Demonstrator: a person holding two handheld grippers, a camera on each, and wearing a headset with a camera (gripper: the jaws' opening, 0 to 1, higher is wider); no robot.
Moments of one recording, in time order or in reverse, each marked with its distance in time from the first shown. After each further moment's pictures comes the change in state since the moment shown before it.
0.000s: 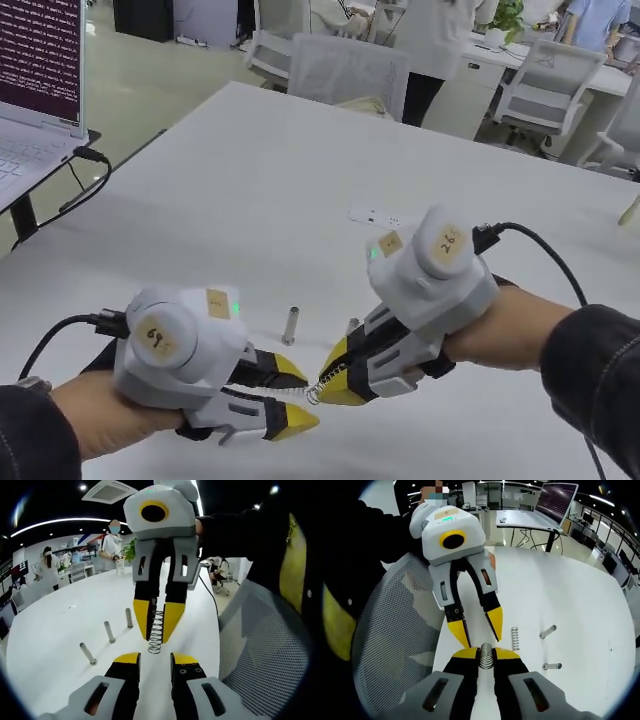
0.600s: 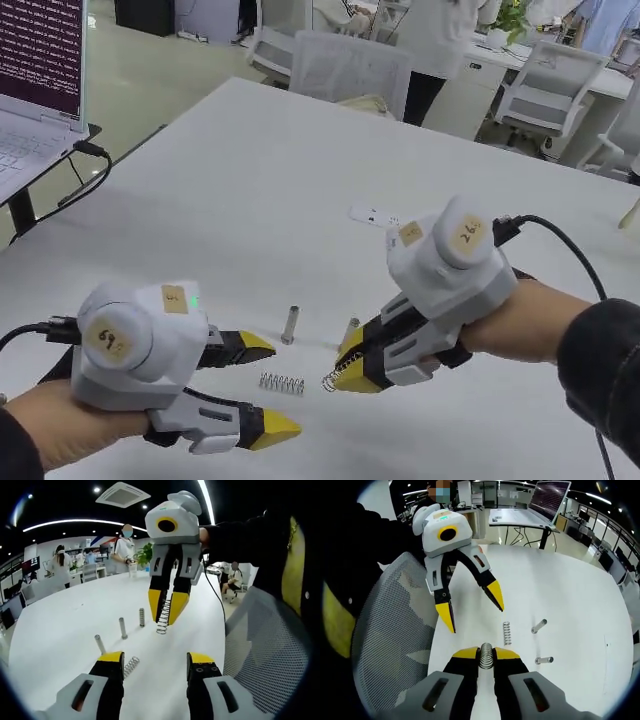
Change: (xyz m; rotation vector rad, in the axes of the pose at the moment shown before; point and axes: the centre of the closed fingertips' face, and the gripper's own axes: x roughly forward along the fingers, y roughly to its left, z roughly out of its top) left arm -0.022 0.017 -0.006 -0.059 -0.055 0.091; right arm -0.010 -0.014 -0.005 0.018 0.015 -0.031
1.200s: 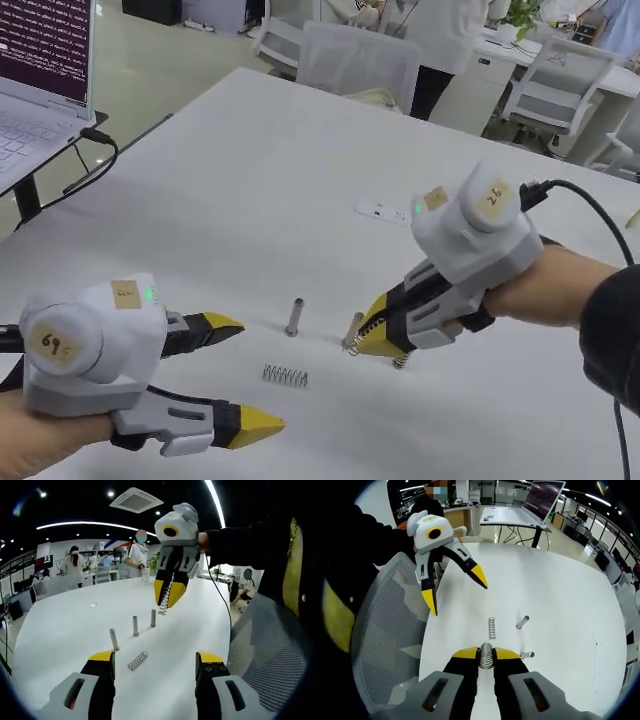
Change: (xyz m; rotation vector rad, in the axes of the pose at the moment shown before) left arm -0.023 0.010 -0.005 -0.057 -0.054 0.097; right arm -0.022 -0.030 -0.002 -0.013 0.042 -0.052
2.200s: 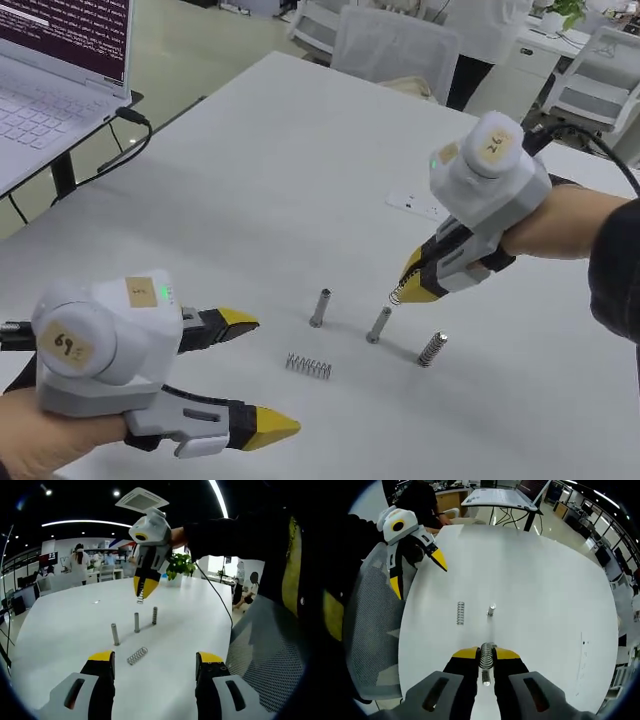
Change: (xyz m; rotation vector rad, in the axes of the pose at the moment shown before) left arm -0.004 -0.004 -0.008 -0.029 0.002 0.029; right arm 0.007 -0.061 -0.014 -0.033 0.176 -0.034
